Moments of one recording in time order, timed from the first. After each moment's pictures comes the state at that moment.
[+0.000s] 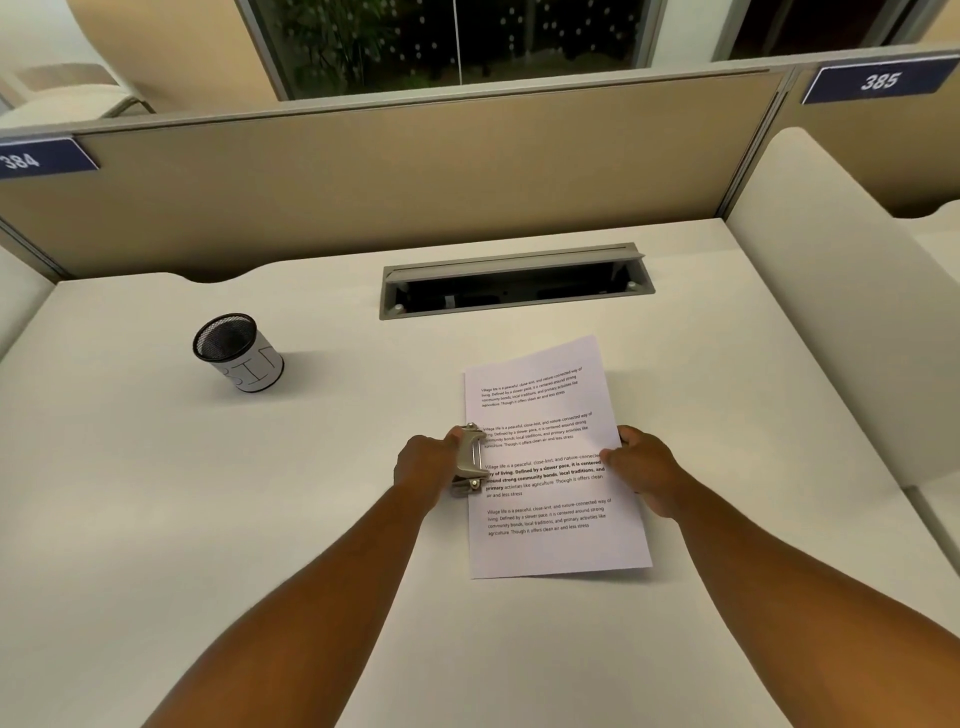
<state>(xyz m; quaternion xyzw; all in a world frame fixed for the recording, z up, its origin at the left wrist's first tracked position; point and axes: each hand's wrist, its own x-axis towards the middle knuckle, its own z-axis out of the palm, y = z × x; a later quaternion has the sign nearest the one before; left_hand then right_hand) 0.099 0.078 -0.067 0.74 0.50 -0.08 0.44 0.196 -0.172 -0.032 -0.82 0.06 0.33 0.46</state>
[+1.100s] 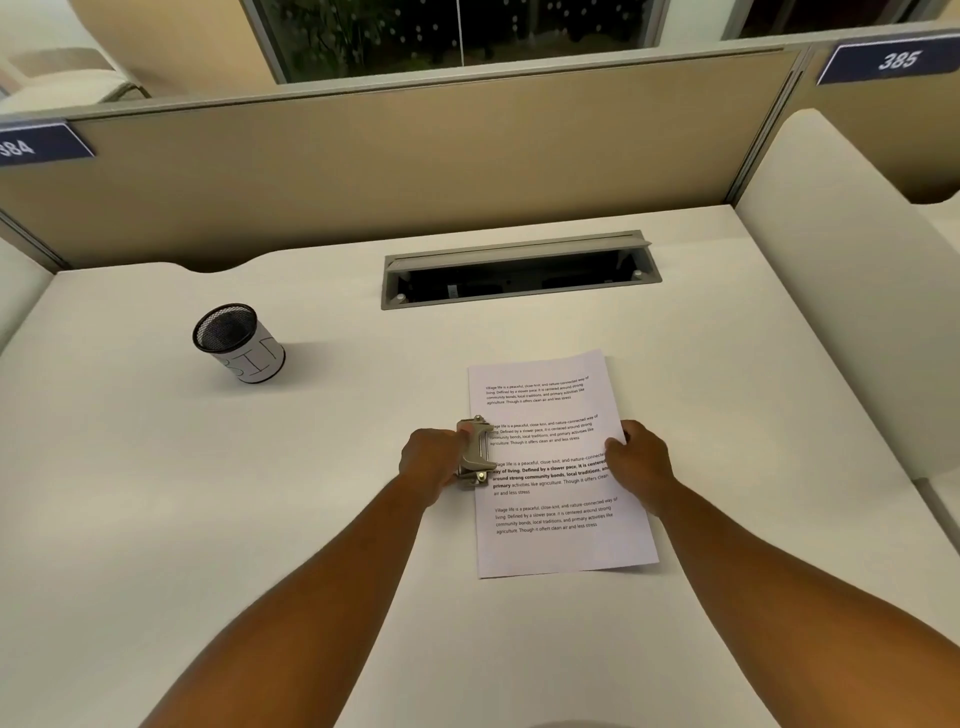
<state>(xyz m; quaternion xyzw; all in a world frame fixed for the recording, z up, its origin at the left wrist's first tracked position) 0.098 0.076 -0.065 0.67 0.50 -0.07 0.54 0.190 -0.160 -0.055 -0.88 0.06 0.23 0.41</state>
